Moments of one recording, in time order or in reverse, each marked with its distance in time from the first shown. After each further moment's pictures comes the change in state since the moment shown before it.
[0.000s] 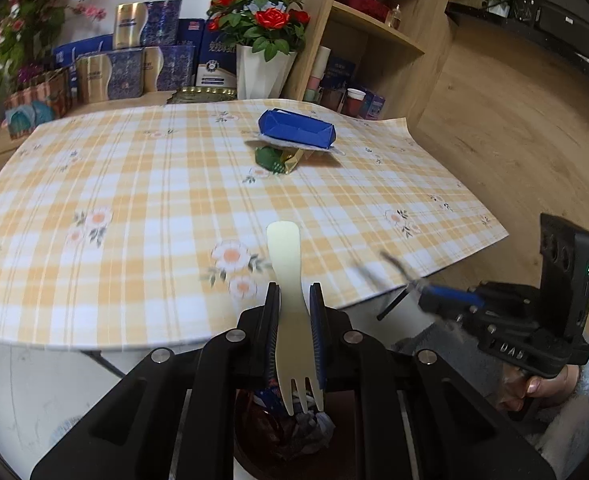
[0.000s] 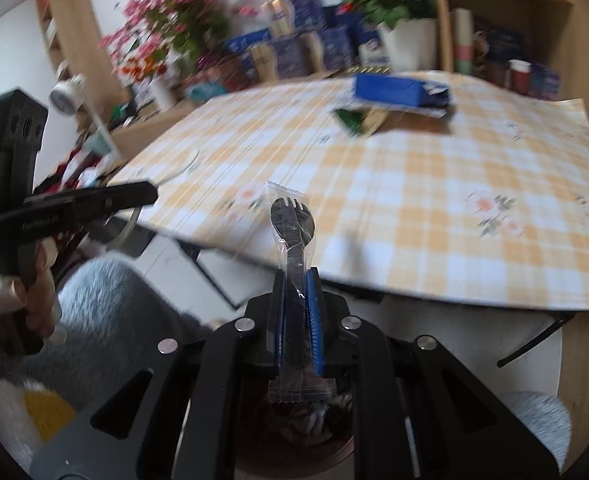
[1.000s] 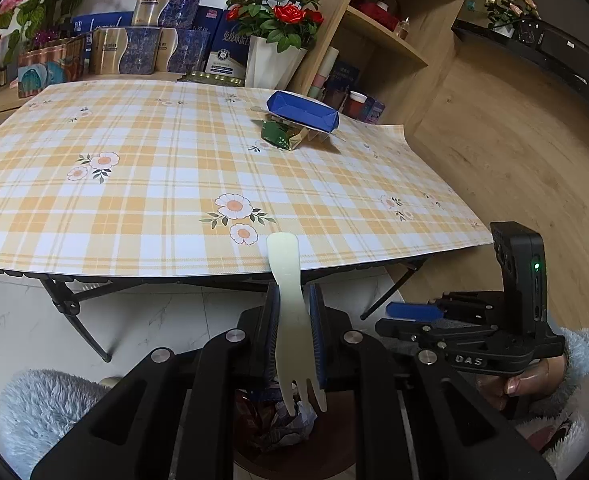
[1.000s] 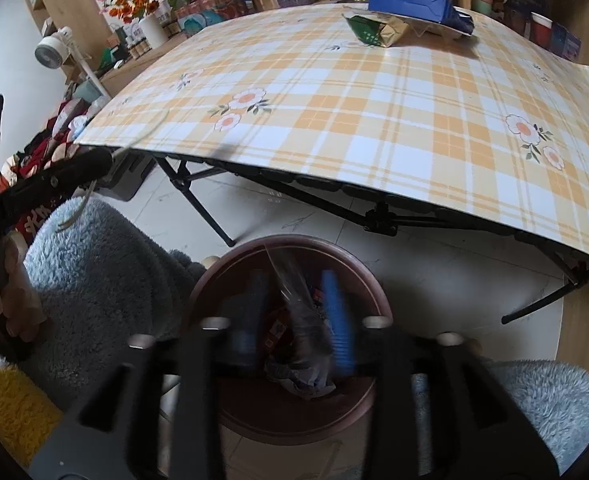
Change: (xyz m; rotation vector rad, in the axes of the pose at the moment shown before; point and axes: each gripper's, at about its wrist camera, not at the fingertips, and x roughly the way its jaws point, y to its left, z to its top) left arm -0.003 0.013 -0.048 -0.082 -0.022 -0.050; right arm 0.044 0.005 -0.026 0.015 0.212 -0.020
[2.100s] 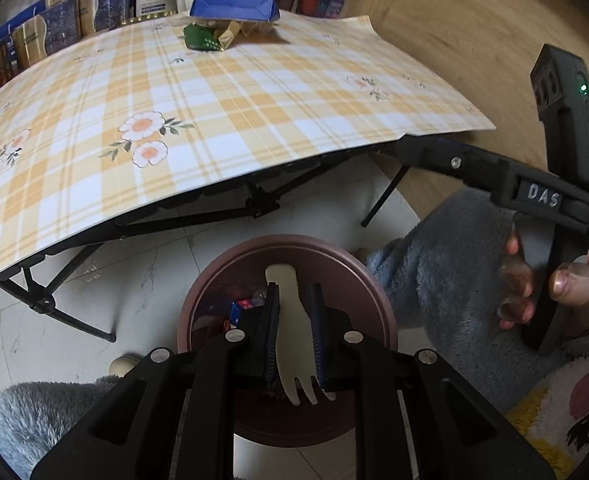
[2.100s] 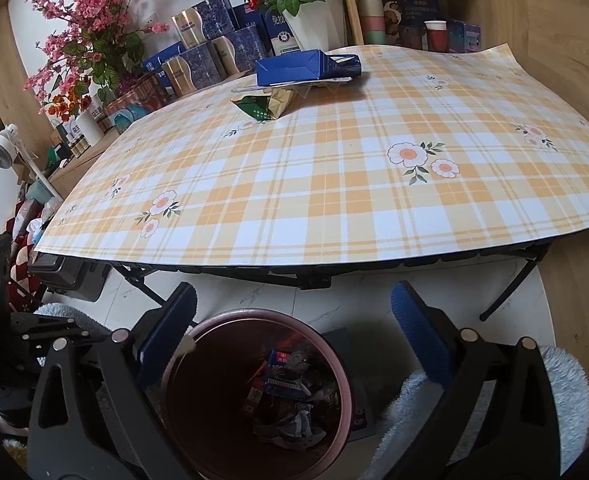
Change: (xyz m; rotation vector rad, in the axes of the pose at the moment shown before) left arm 0.074 -0.042 -0.030 0.218 0.328 -0.006; right arm -0.033 -0.047 0.002 0.246 -0.251 -0.156
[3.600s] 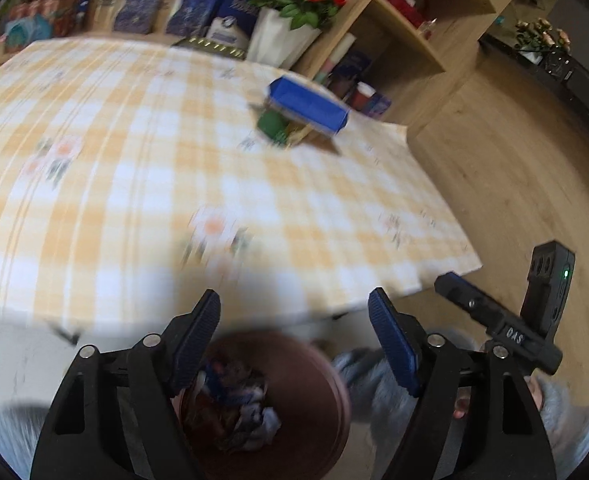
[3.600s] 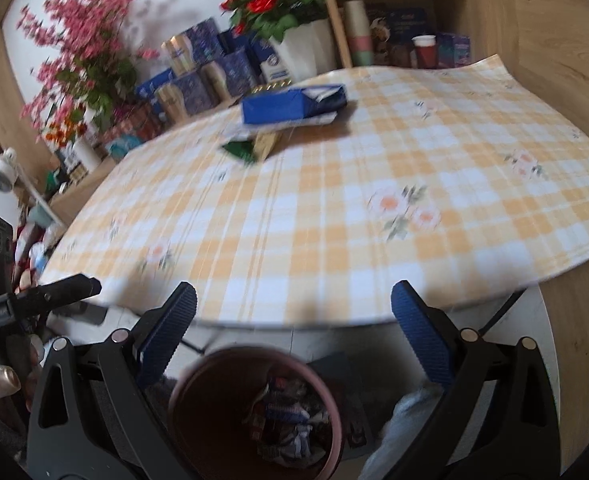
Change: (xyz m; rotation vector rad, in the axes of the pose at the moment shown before) left arm -0.046 0.076 0.069 -0.326 -0.247 -0.119; right arm -0.013 -0.022 0.046 0.057 -0.071 0.004
